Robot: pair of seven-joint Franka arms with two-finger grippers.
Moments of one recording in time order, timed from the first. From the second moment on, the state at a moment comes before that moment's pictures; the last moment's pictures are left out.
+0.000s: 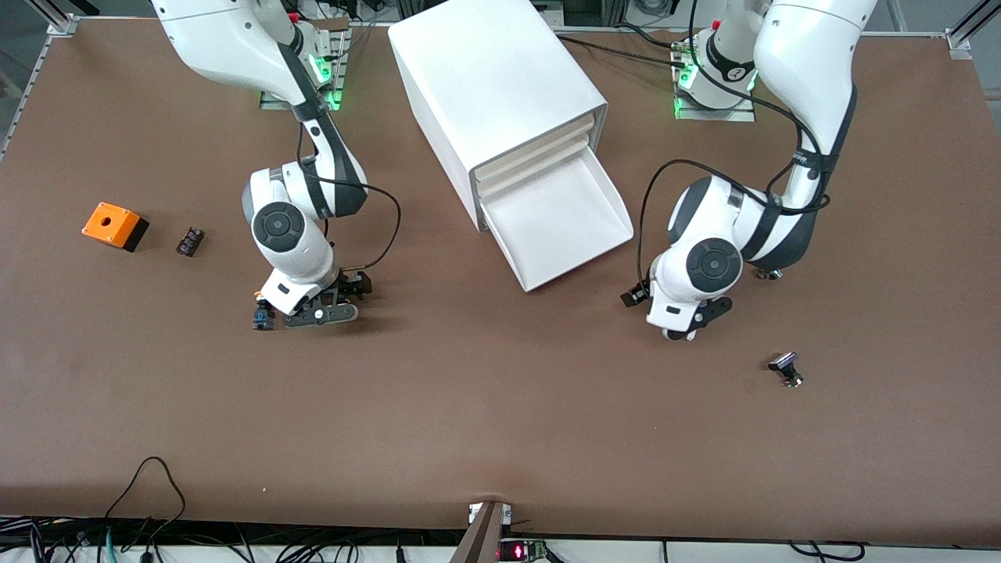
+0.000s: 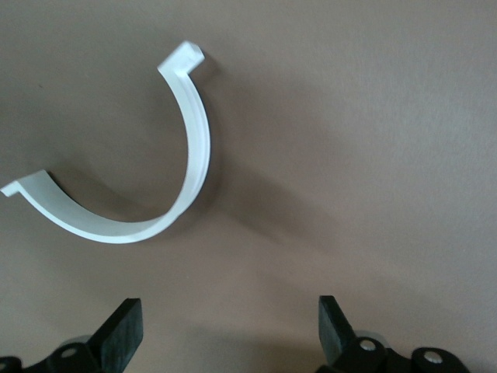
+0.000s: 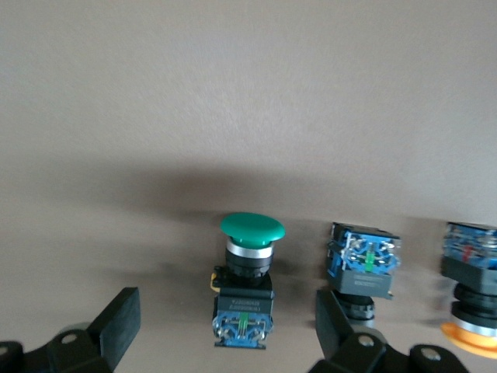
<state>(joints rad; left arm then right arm) -0.28 0.55 -0.10 -1.72 -0.01 2.02 -0.90 0.56 0.50 -0.22 -1.93 0.02 2.42 0.17</state>
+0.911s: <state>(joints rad) -0.32 0.60 -0.18 -1.79 -0.06 2.20 -0.91 0.50 0.10 -0.35 -1.83 0.02 1.92 0.07</state>
